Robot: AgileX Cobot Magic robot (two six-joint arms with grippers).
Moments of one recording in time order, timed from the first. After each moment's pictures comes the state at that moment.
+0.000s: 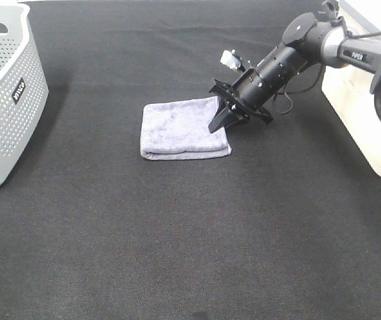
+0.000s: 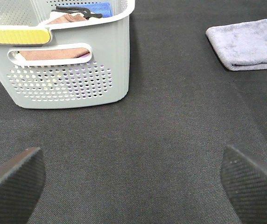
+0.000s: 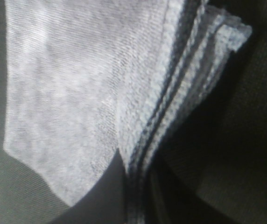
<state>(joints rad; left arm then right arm) 0.01 0.00 -0.50 -0.06 1.05 0.04 0.22 2.68 -2.31 0.67 1.19 -0.27</state>
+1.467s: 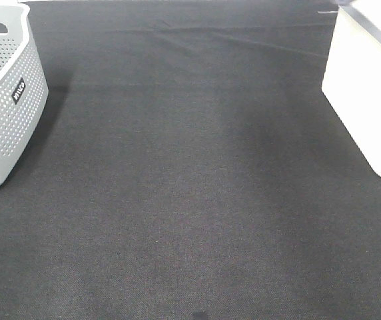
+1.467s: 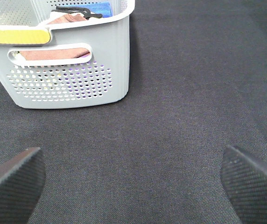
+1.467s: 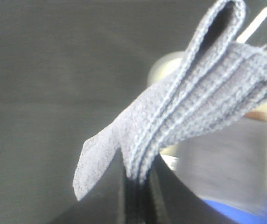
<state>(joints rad) 0.01 0.00 -0.50 -0.06 1.05 0.04 -0.13 2.00 -2.38 0.20 1.22 -0.18</state>
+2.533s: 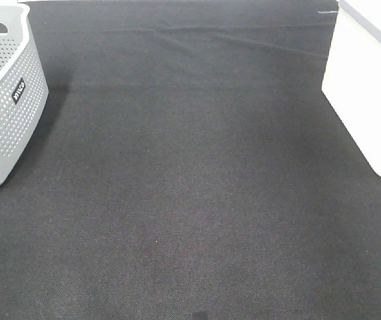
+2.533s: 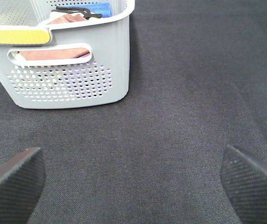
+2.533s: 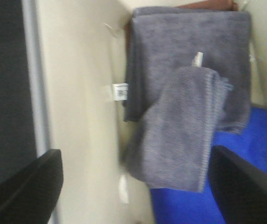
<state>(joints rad) 0.01 0.00 -0.50 -0.06 1.05 0.04 -0.23 2.08 -2.16 0.19 1.22 -0.16</state>
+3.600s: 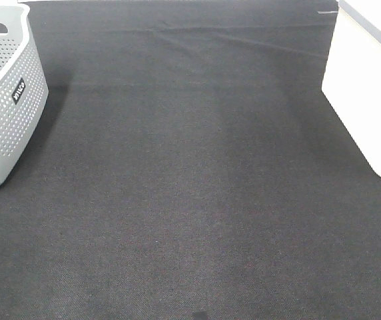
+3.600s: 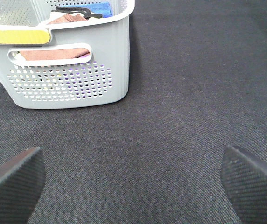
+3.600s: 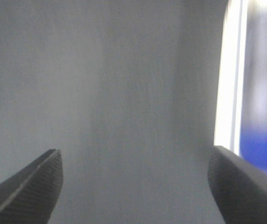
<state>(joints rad) 0.01 0.00 -0.50 -0.06 1.05 0.04 0.07 1.47 -1.59 0.17 1.22 -0.11</state>
